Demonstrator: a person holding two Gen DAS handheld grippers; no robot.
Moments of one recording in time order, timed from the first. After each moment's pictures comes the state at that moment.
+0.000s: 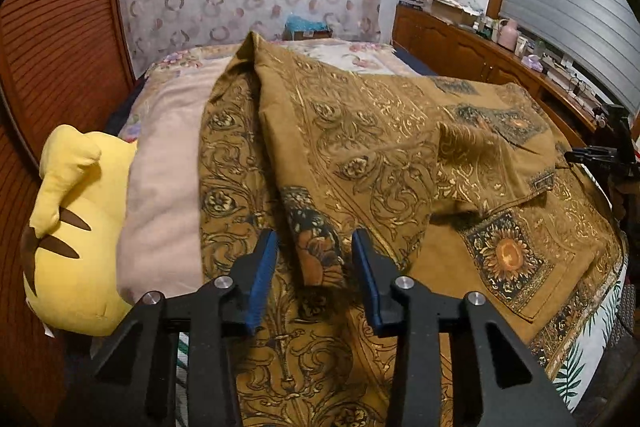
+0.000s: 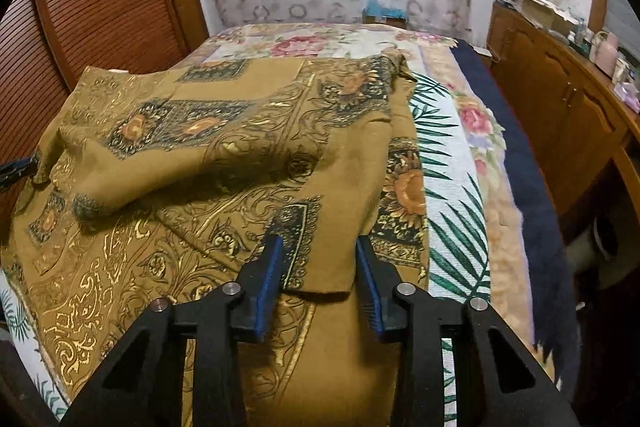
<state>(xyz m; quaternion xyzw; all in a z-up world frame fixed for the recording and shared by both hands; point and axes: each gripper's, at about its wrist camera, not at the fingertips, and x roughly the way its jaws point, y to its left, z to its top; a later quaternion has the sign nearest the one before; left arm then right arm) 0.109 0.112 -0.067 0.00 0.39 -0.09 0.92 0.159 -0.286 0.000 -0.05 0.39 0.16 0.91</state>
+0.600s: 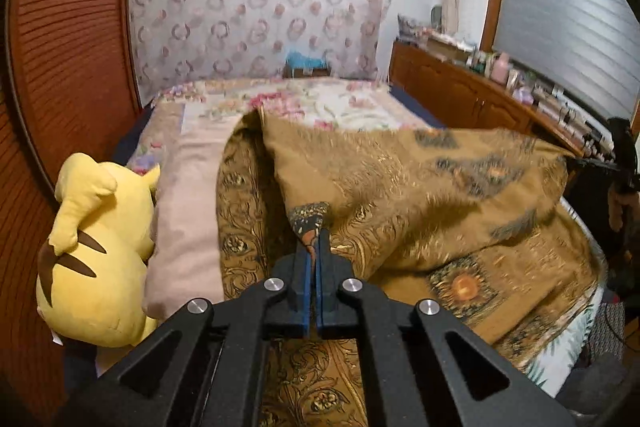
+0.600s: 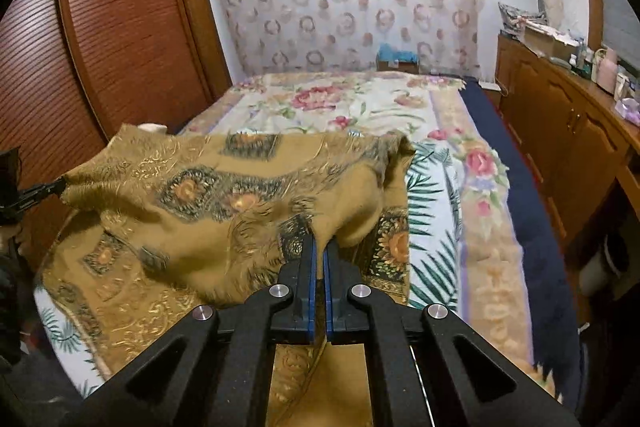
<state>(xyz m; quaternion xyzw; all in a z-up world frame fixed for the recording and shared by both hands) 0.076 0.119 -0.008 -0.03 0.32 -0.09 0.94 0.104 -0.321 0.055 -0.02 0.31 0.19 0.93</state>
